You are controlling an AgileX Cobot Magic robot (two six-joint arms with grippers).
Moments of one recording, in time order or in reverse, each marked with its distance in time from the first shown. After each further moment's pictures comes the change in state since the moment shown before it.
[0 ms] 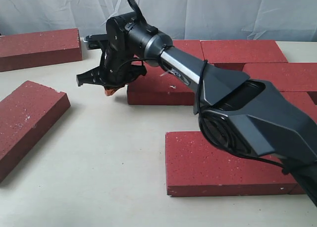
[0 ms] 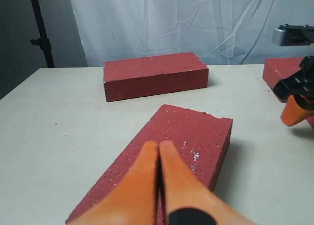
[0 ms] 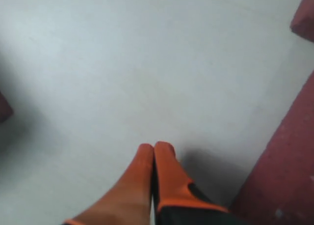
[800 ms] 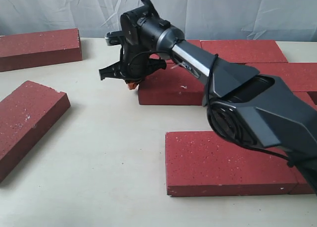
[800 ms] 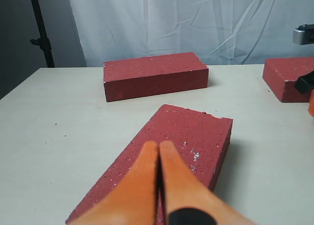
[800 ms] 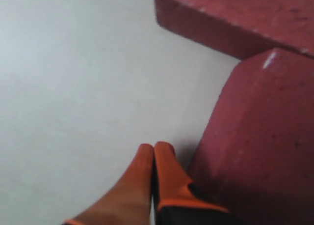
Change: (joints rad) left arm 0.000 0.000 0.000 0.000 0.000 0.000; right arm -0.060 -0.002 0.000 -0.126 0.074 0.061
